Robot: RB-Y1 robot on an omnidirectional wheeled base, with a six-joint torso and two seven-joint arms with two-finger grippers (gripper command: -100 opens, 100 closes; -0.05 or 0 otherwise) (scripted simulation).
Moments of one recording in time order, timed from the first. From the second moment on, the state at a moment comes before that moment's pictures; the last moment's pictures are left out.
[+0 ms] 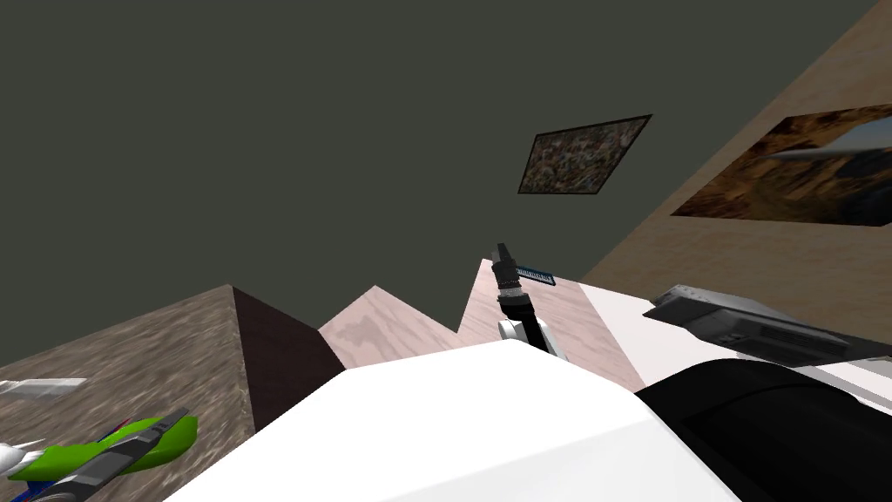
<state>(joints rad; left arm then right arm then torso) 1.16 0.99 0.45 -1.76 0.07 0.29 -0.05 0.45 -0.04 0.05 -2.21 0.12 -0.43 0.06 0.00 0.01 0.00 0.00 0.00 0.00</state>
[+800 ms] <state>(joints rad) 1.07 1.06 0.39 -1.53 0.17 0.27 -0.04 0.45 -0.04 0.05 -2.21 0.12 -0.43 0.06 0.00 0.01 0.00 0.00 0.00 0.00</state>
